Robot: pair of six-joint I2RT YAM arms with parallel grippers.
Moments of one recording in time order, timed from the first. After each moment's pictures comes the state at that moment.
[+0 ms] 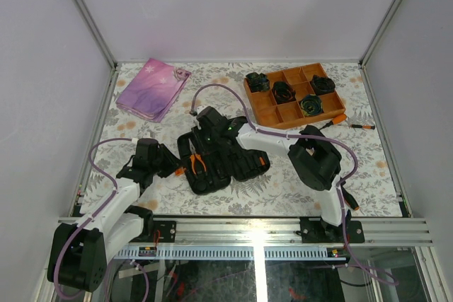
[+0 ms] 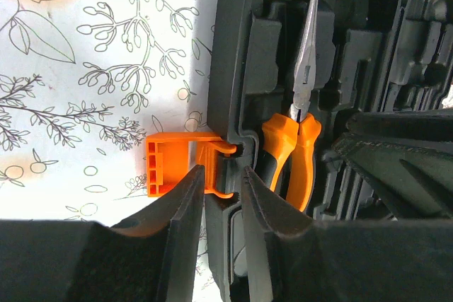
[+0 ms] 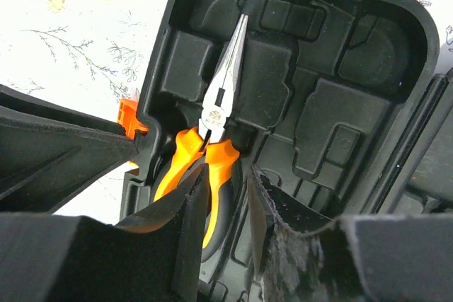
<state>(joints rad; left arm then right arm) -0.21 0.92 0.33 -0.22 0.16 -0.84 0.96 2.04 1.49 -0.30 -0.09 0.43</state>
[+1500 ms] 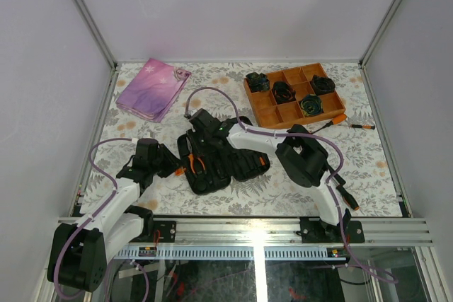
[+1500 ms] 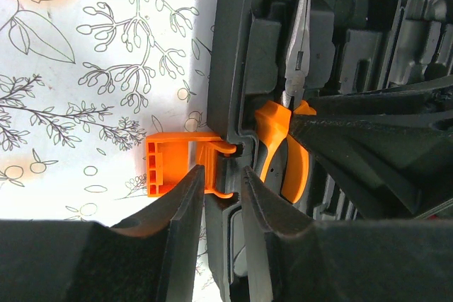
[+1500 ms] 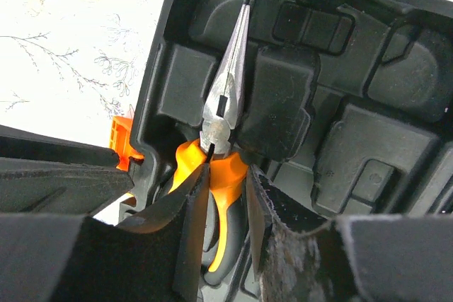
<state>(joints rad) -0.21 0.92 0.33 -0.22 0.16 -0.84 0.97 2.16 1.61 -0.35 -0.09 0.44</state>
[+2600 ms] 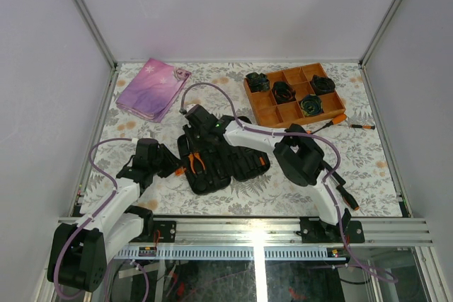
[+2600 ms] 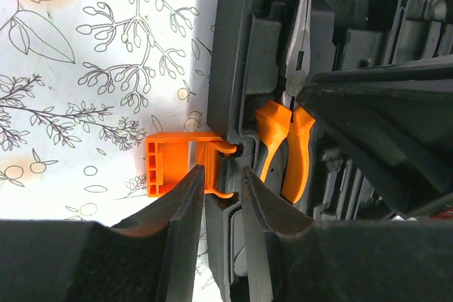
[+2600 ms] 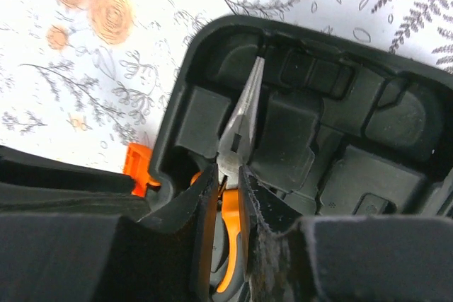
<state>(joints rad) -0.21 0.92 0.33 -0.22 0.16 -0.84 0.97 2.19 1.70 -0.36 -0.07 0.42</state>
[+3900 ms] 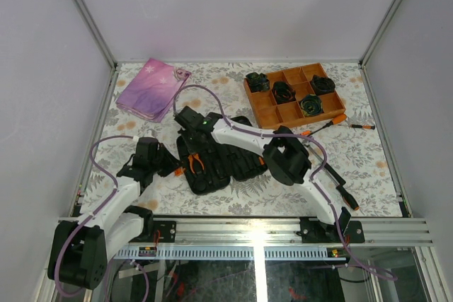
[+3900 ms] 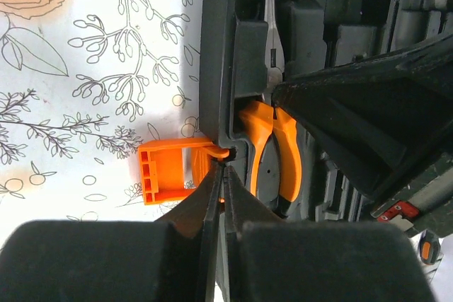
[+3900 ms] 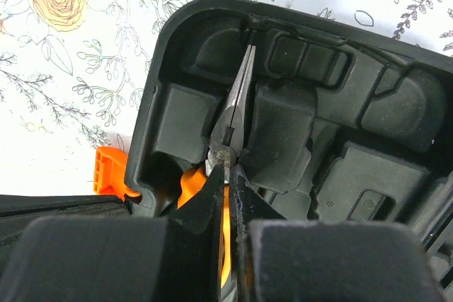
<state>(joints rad) -0.21 0.94 0.34 -0.20 0.17 -0.81 1.01 2.36 1.96 -0.65 0.00 0.40</state>
